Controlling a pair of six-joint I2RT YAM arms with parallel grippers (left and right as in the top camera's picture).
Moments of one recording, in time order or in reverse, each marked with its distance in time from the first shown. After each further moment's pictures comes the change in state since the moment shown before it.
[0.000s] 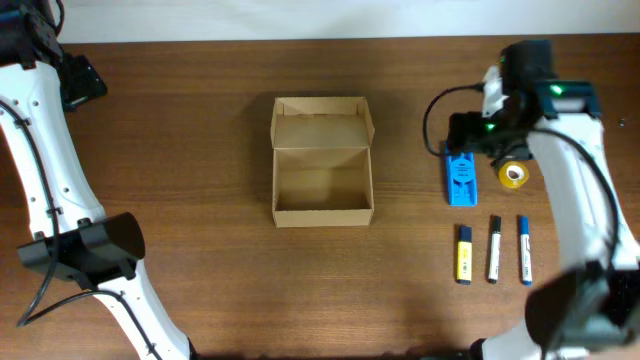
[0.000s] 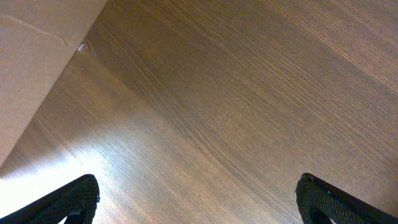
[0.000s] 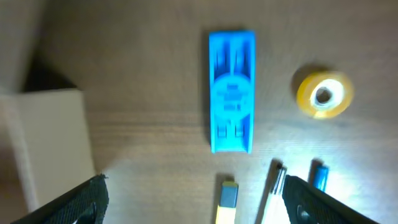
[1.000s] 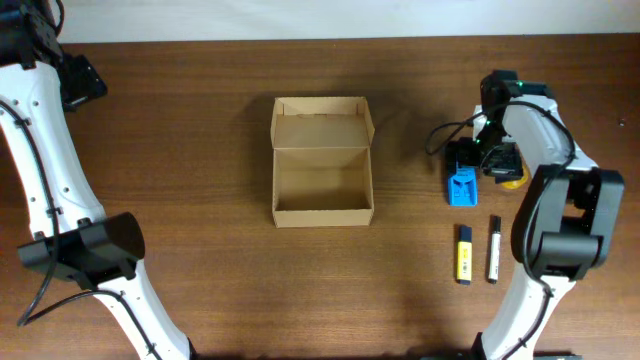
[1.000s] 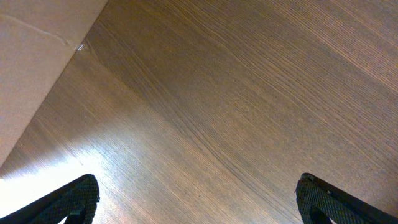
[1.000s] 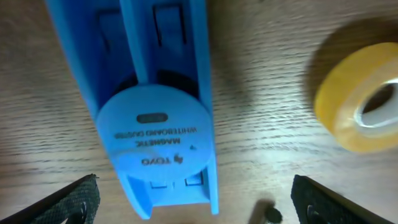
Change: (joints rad) left arm 0.000 0.000 0.000 0.000 0.000 0.000; right arm -0.080 0.385 0.000 0.051 0.084 -0.024
